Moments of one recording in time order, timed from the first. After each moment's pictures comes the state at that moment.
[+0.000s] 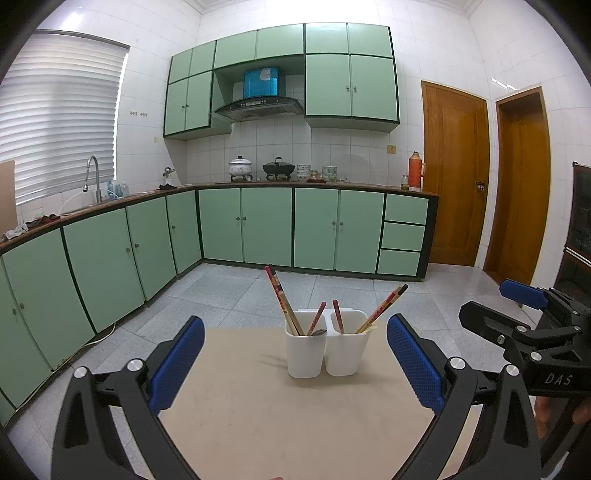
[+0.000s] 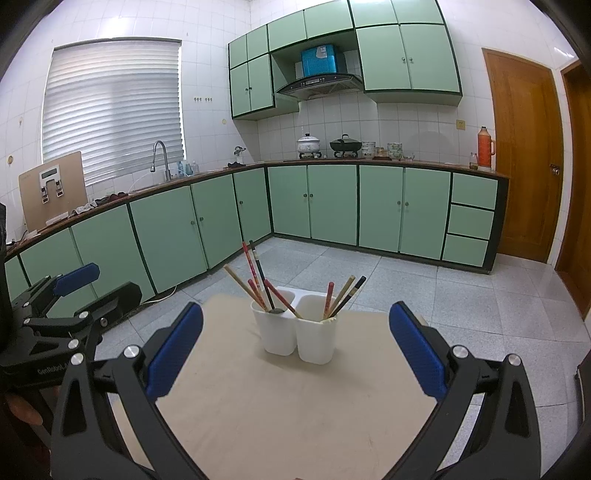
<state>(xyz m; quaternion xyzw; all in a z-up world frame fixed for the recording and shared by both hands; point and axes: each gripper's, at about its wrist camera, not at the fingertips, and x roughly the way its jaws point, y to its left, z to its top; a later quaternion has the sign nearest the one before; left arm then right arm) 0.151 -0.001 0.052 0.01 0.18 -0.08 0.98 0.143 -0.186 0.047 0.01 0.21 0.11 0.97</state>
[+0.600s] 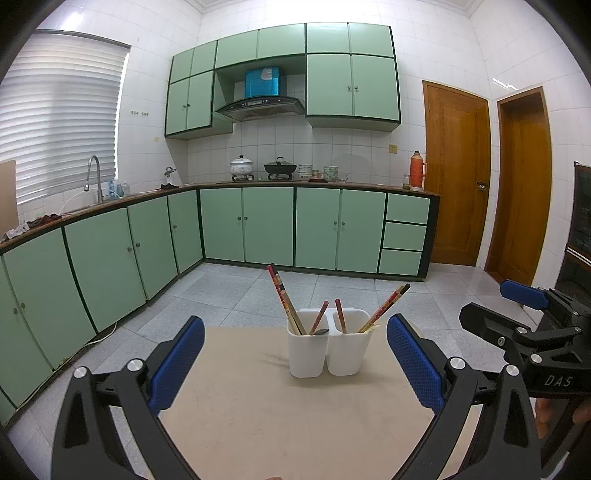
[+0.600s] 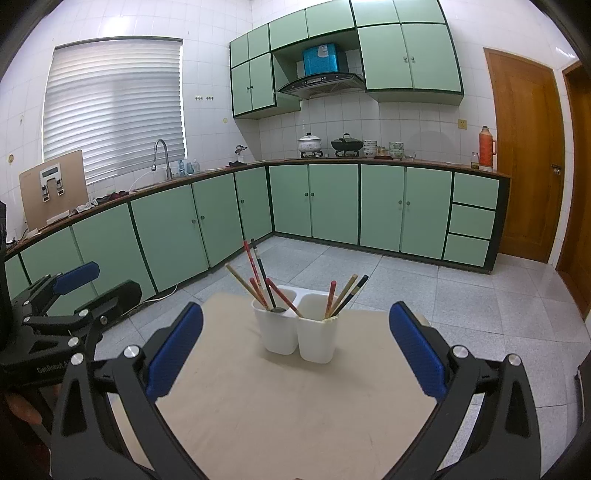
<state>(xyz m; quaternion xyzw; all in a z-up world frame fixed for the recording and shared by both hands) 0.151 -0.001 0.053 0.01 0.18 -0.08 0.98 0.145 -0.185 0.044 0.01 0.21 0.11 0.97</state>
